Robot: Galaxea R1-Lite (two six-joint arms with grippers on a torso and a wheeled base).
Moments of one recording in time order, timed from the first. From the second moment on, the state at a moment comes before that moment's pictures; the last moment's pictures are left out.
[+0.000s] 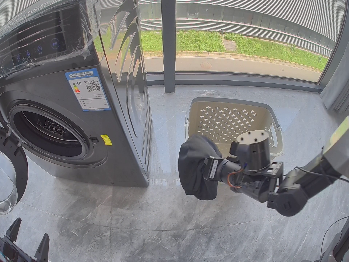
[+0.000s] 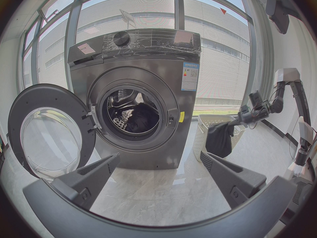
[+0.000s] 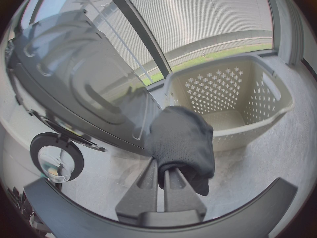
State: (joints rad) left arm -0.01 0.02 -0.02 0.00 -0.04 0.00; right arm 0.71 1.96 -0.82 -0.77 -0.25 0.54
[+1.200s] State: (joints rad) left arm -0.01 0.02 -0.02 0.00 -0.03 -0.02; right arm 0.78 1.32 -0.46 -1.06 -0.06 0.20
